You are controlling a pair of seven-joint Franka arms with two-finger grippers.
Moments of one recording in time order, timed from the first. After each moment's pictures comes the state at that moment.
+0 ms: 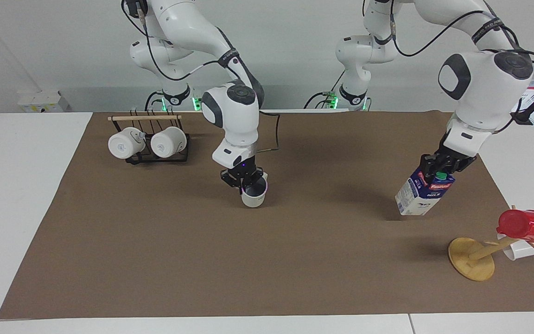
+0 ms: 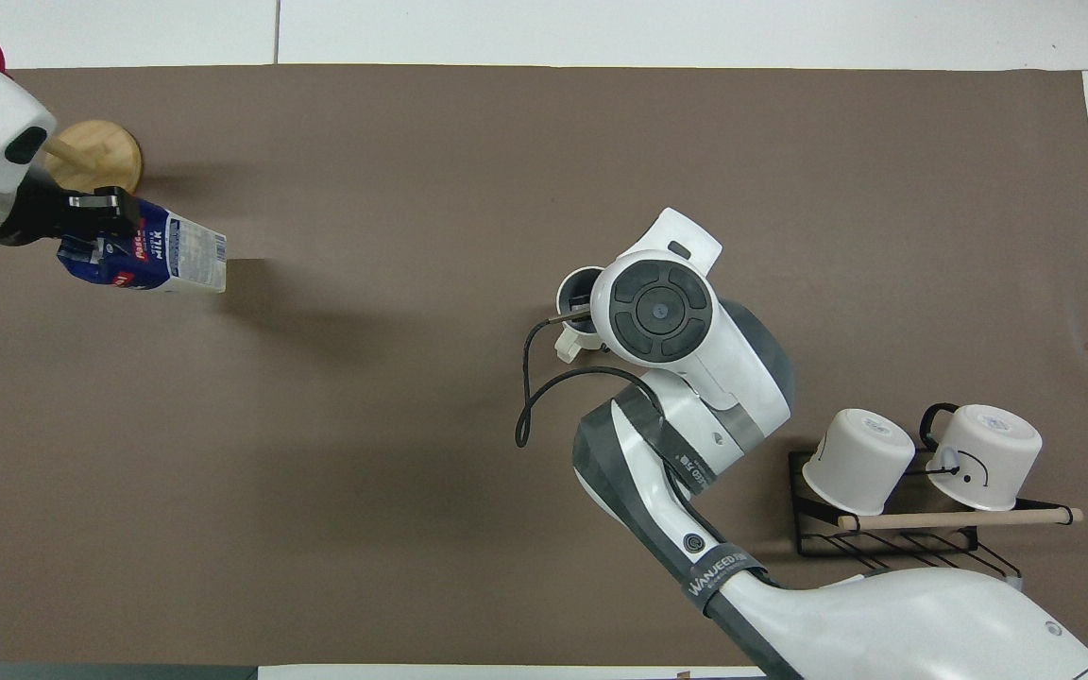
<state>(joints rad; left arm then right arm) -0.11 0.12 0.01 -1.73 0.02 1.97 -0.14 0.50 0.29 0.02 -1.88 -0.22 2.33 0.53</state>
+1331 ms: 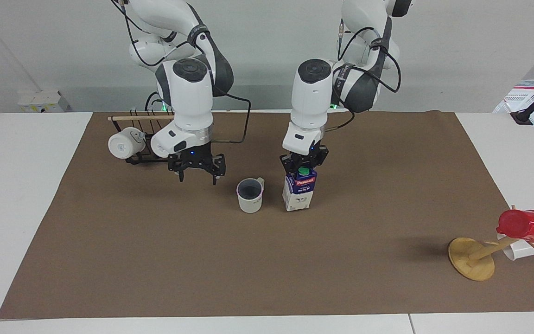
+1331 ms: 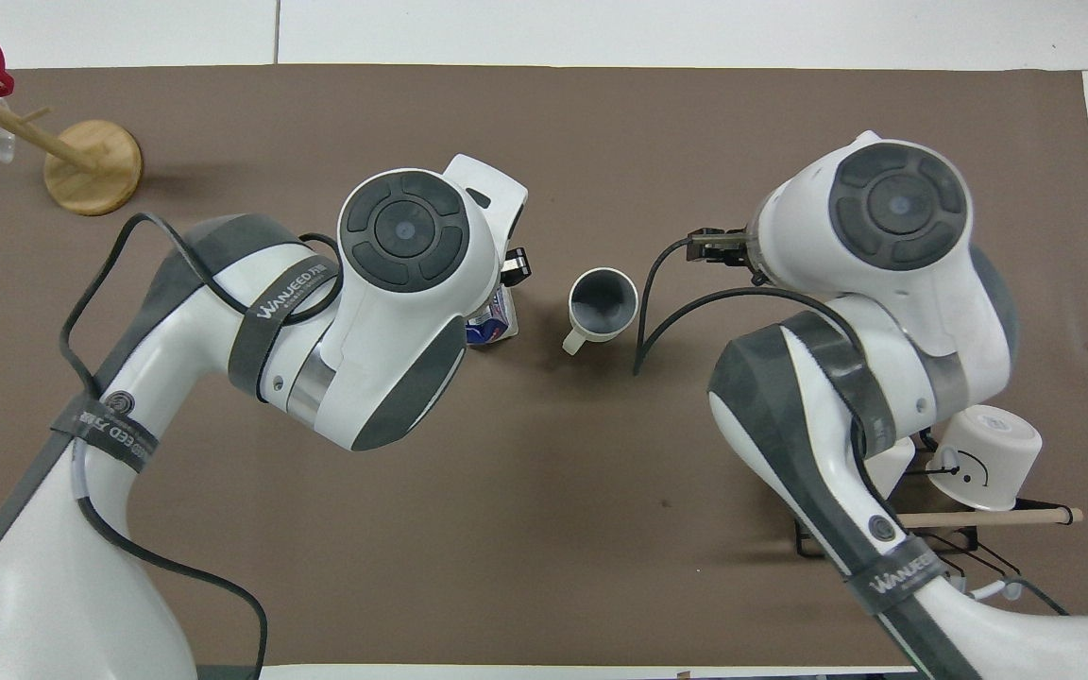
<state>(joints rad) -0.65 0.27 0.01 -1.65 0.08 2.01 -0.87 0.31 0.14 0.01 -1.80 -0.16 2.07 0.49</state>
